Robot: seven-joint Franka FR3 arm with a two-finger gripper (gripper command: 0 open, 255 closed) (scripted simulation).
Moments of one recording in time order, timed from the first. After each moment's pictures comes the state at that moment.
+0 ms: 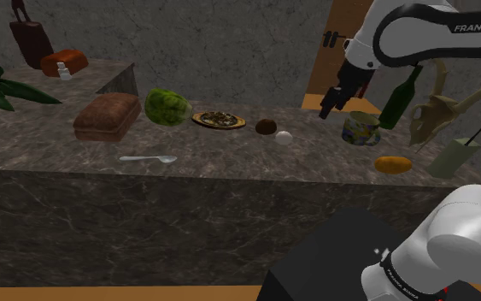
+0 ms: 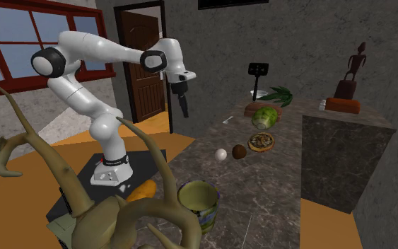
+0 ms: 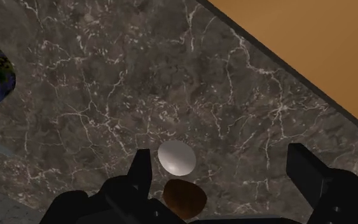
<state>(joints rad) 0.02 -0.66 -0.13 -2.44 -0.12 1.97 -0.10</state>
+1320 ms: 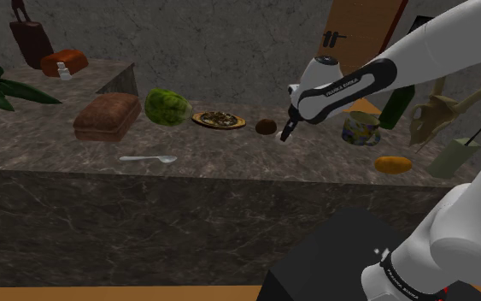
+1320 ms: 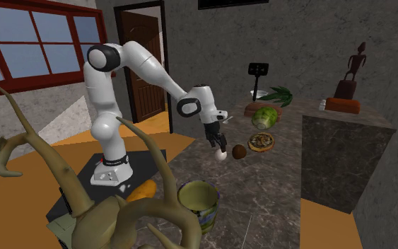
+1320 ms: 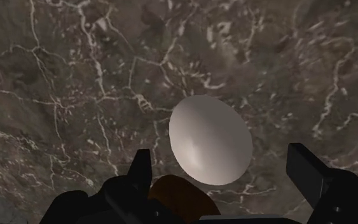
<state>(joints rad) 0.08 0.00 -0.25 -2.36 -0.15 2.66 -0.46</state>
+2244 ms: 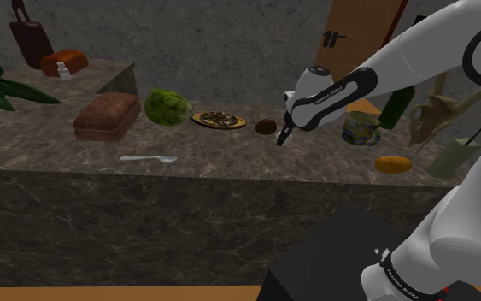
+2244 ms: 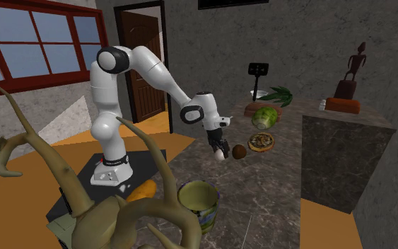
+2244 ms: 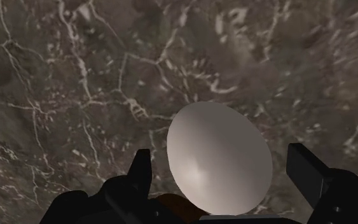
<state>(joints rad) 0.08 0.11 -0.25 -2.34 -0.11 2.74 -0.49</state>
